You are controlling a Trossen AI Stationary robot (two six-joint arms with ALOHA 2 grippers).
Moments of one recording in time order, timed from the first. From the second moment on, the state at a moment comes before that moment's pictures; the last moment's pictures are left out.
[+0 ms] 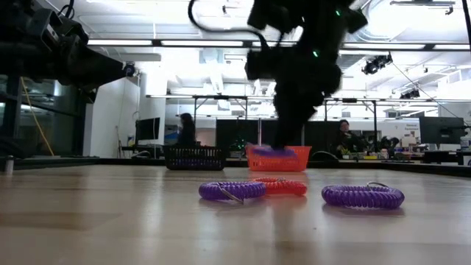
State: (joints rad) left arm 0.14 0.01 0.01 0.00 0.01 -0.29; right arm 0.13 1.84 1.20 -0.49 0.14 0.25
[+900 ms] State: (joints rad) left arm 0.14 0.01 0.01 0.00 0.01 -0.29; right arm -0.24 1.83 1.48 0.07 0.20 0.20
